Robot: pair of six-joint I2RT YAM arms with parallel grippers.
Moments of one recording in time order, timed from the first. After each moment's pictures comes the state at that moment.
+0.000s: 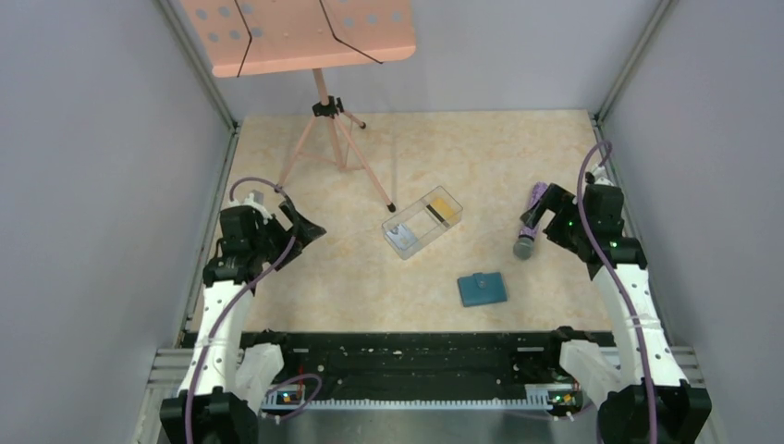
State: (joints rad) left arm 0.10 0.83 0.69 -0.55 0.37 -0.65; right arm -0.05 0.91 0.81 -0.58 -0.13 0.49
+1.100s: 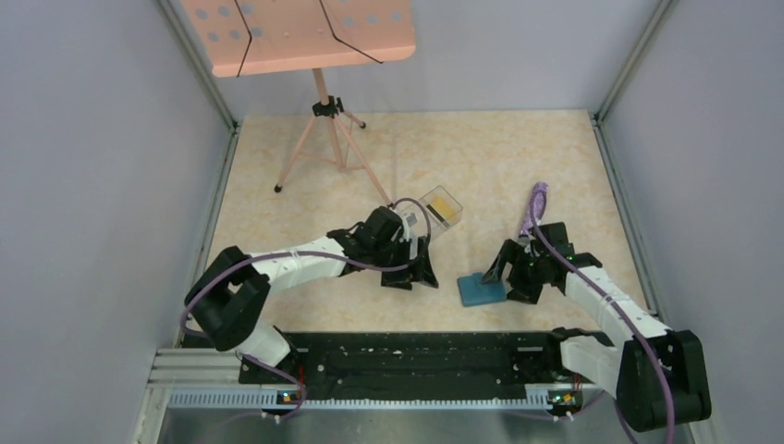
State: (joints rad) left arm -0.78 1.50 0.85 -0.23 0.43 -0.80; right arm 0.15 1.03 0.48 -0.57 -0.36 0.64
